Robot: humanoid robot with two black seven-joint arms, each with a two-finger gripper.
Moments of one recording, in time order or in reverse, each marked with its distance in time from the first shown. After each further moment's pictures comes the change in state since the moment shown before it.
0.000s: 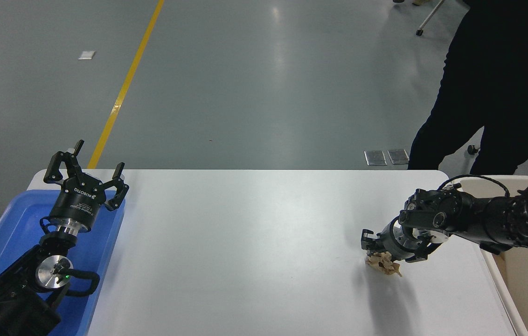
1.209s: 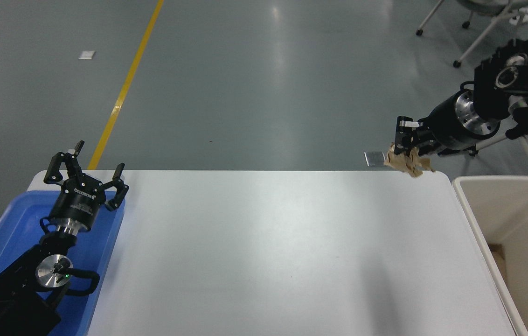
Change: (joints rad) left arm 0.000 0.000 0.000 0.000 0.000 0.000 0.000; right arm 0.868 -0.417 -0.053 0.538 -0.007 0.205 -0.003
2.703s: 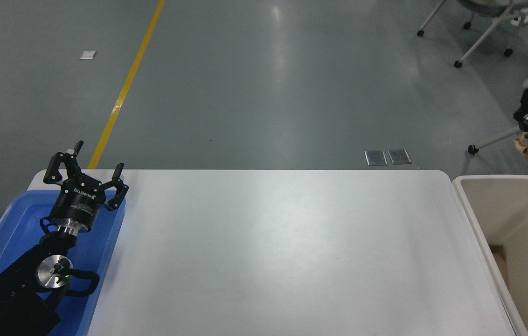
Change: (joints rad) left arm 0.000 0.001 0.000 0.000 0.000 0.000 0.000; right arm -1.079 0.094 0.323 -1.240 0.050 -0.320 -0.007
